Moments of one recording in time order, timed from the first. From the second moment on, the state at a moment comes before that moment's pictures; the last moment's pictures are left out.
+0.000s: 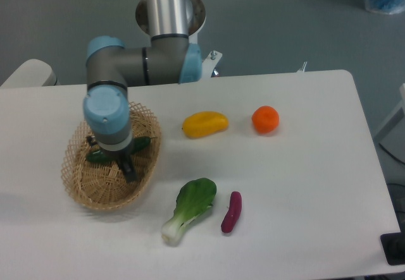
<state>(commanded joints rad) 2.18 -1.95 -1.66 -1.15 1.50 1.23</state>
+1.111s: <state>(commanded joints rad) 2.49 -2.16 -1.37 -1.15 1.54 1.57</state>
